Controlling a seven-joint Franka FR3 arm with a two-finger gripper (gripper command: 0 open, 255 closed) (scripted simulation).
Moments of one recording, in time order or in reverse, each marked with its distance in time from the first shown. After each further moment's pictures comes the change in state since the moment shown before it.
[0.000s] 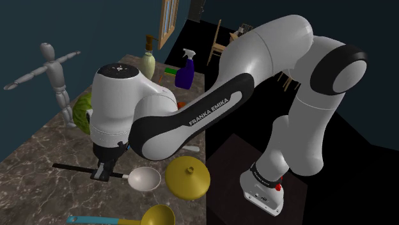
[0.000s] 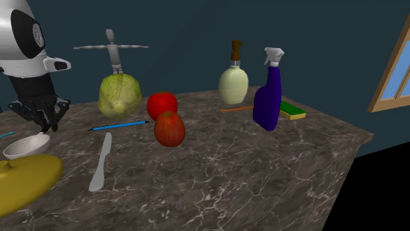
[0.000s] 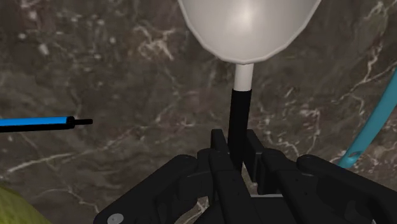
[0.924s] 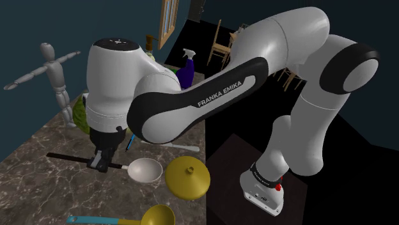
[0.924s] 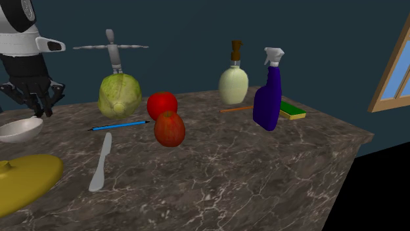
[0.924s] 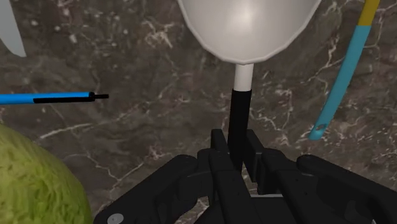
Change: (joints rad) arm -0.008 -0.060 0.007 0.053 0.022 -0.112 -0.010
